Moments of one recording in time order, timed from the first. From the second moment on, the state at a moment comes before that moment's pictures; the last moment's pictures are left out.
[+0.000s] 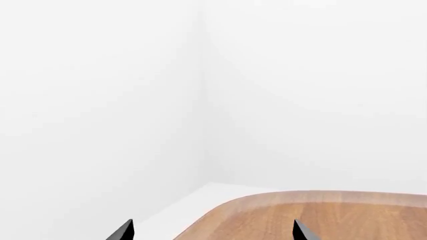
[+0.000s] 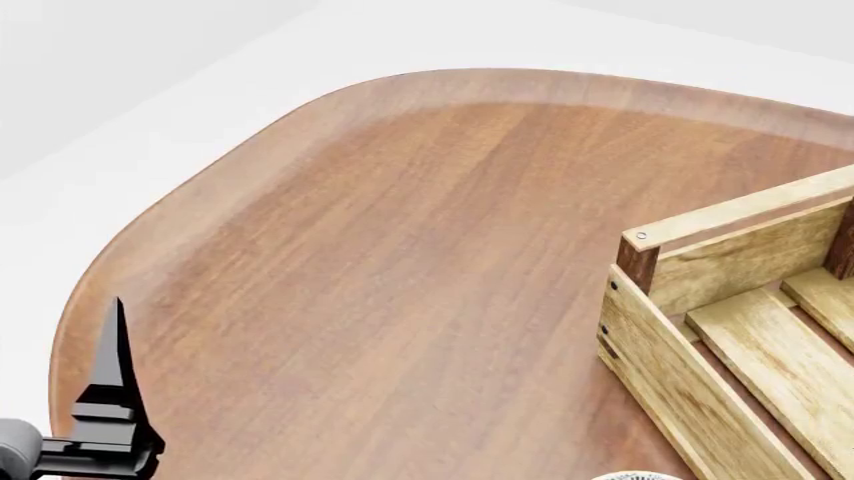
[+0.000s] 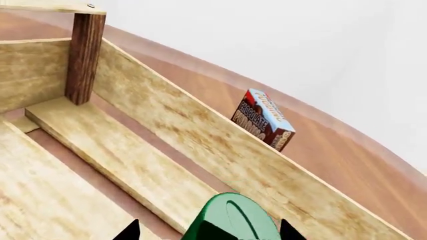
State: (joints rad) left arm -0.12 -0.40 0.21 0.63 -0.29 -0.35 -0.39; right arm 0.94 0.51 -0.06 1.31 0.00 0.03 0.31
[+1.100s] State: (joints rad) left arm -0.07 -0.39 0.09 0.68 -0.31 -0.06 -0.38; right arm 0.30 0.63 0.14 -0.45 0.10 0.52 0.38
